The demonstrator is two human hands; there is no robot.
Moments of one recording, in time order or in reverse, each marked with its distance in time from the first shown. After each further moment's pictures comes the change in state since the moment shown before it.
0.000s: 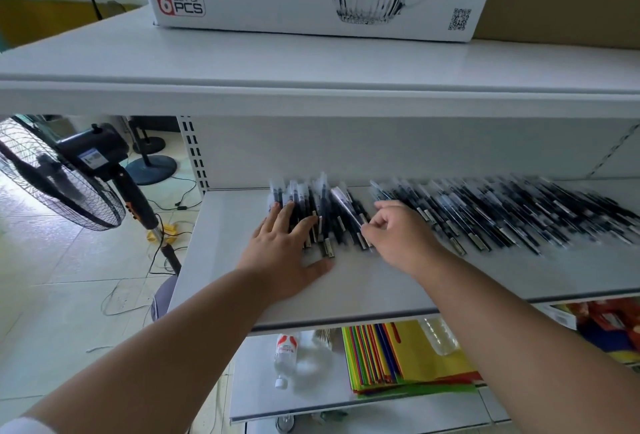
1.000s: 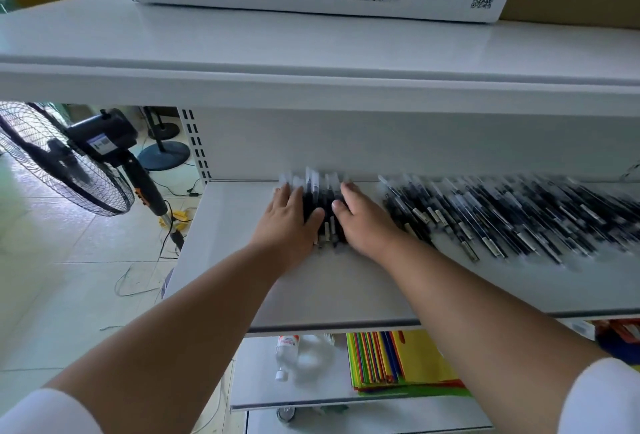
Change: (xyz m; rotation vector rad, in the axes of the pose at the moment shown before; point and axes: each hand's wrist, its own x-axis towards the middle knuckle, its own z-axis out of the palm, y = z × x) left_hand 0.039 0.014 -0.006 -0.328 0.029 -0.257; right_hand 0.042 -0.022 0.041 0.034 -0.247 -0.076
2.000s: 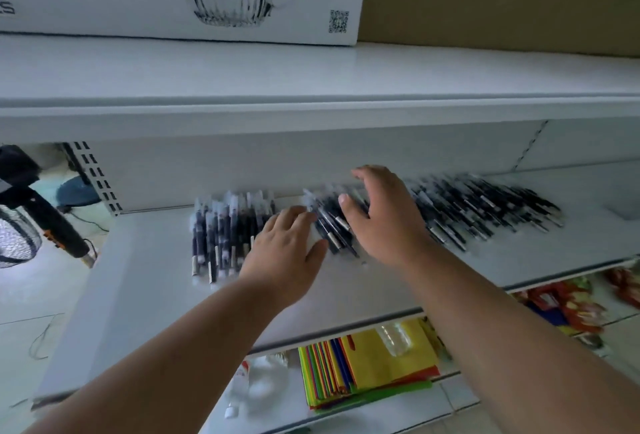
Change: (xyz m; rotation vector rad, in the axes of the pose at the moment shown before) left_hand -0.032 0.091 0.032 0.122 0.044 0.396; right_hand -0.073 0.042 -0.106 -0.261 0.517 -0.159
